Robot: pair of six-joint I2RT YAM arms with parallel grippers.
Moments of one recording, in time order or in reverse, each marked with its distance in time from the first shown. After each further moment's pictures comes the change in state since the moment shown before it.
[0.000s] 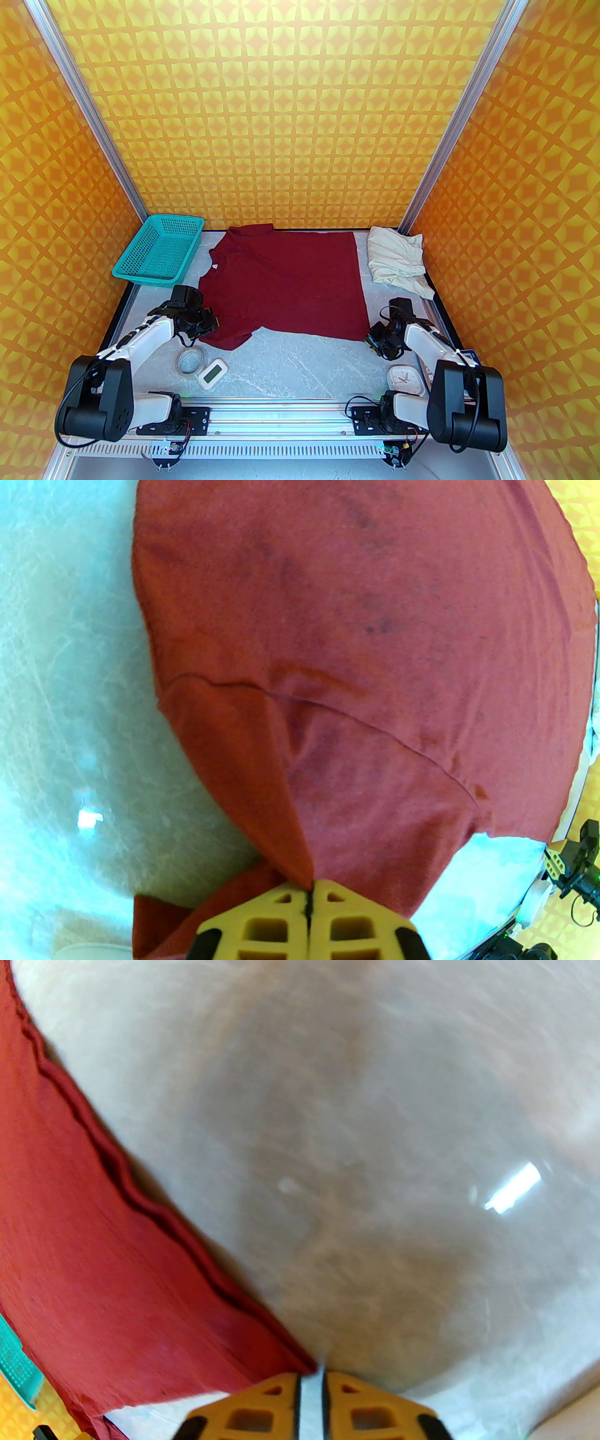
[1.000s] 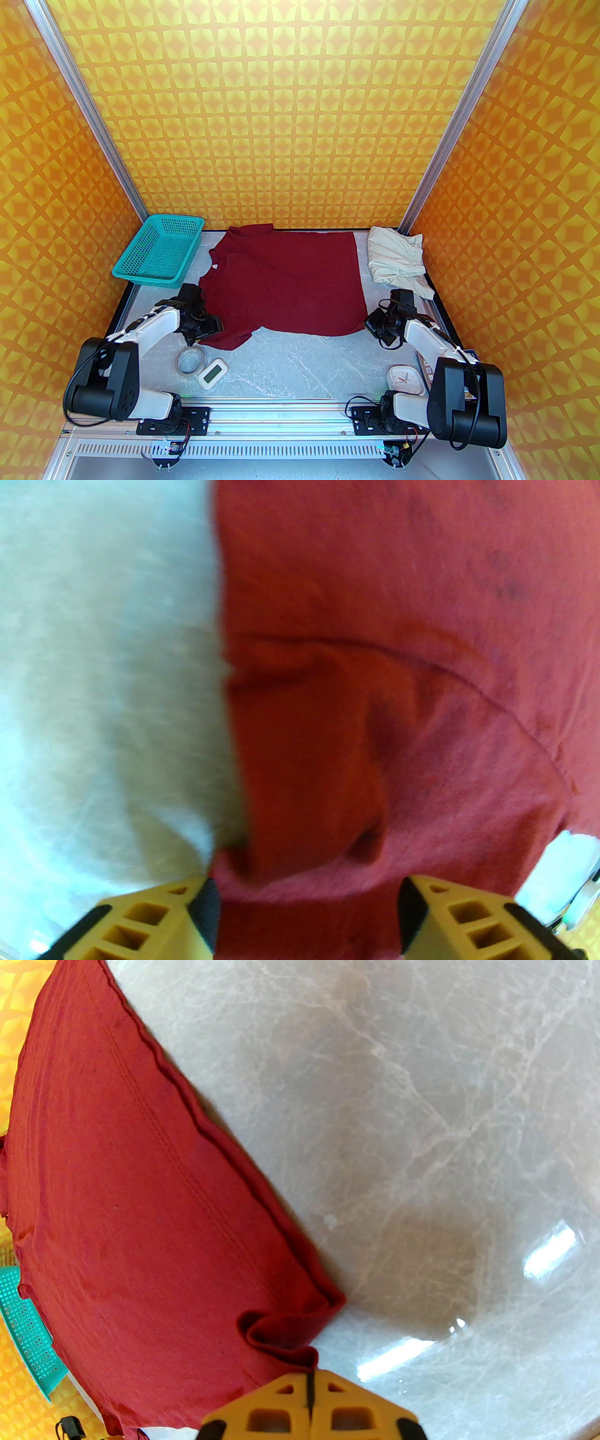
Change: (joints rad) left arm -0.064 0.167 0.069 -0.139 -0.154 0.056; right arm 0.005 -0.004 0.038 0.147 -0.043 -0.008
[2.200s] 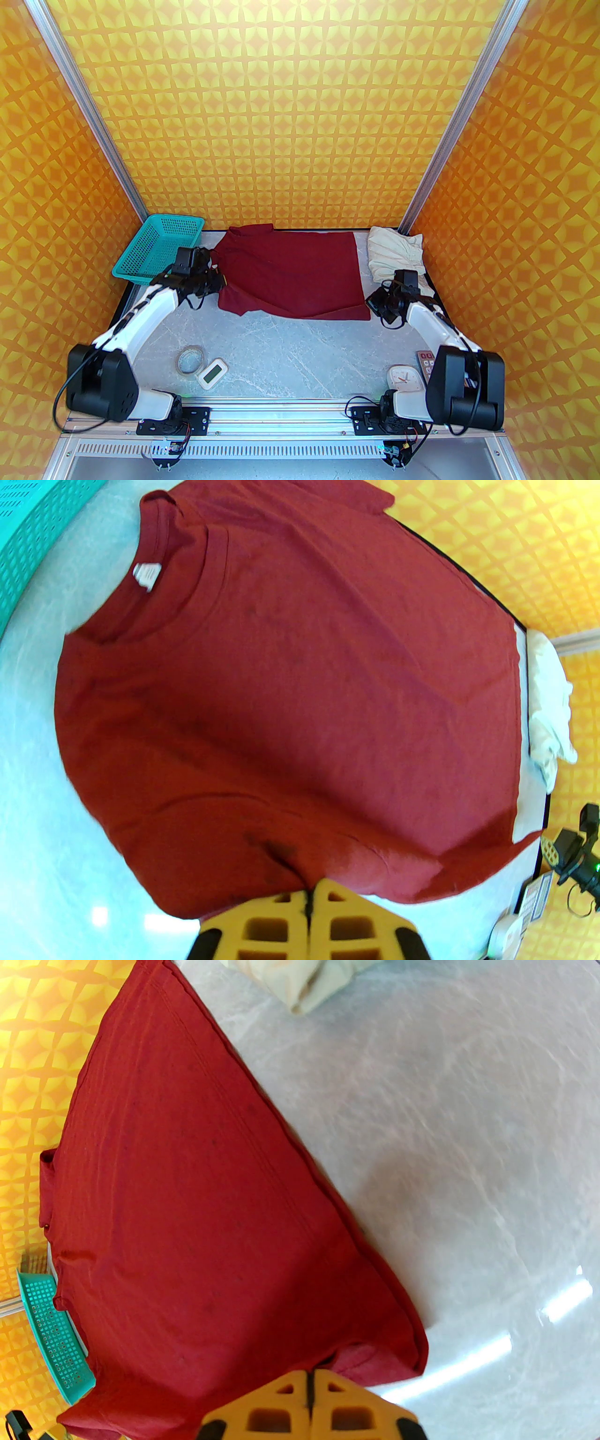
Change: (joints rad) left arm -0.008 0.024 0.407 0.129 0.075 -0.057; right arm 0.000 0.124 0.240 0.000 -0.008 -0.019
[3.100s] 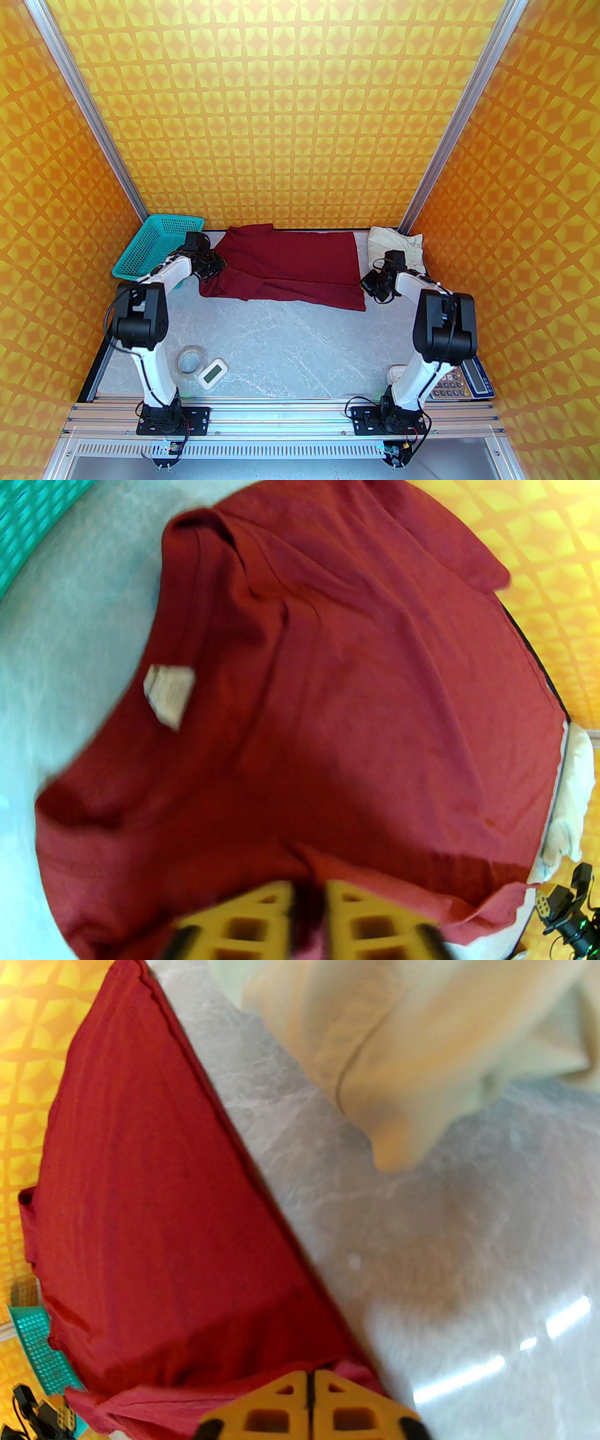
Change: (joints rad) left arm 0.127 0.533 0.347 0.097 0.030 -0.056; right arm 0.013 0.432 0.298 0.090 -0.007 -0.033
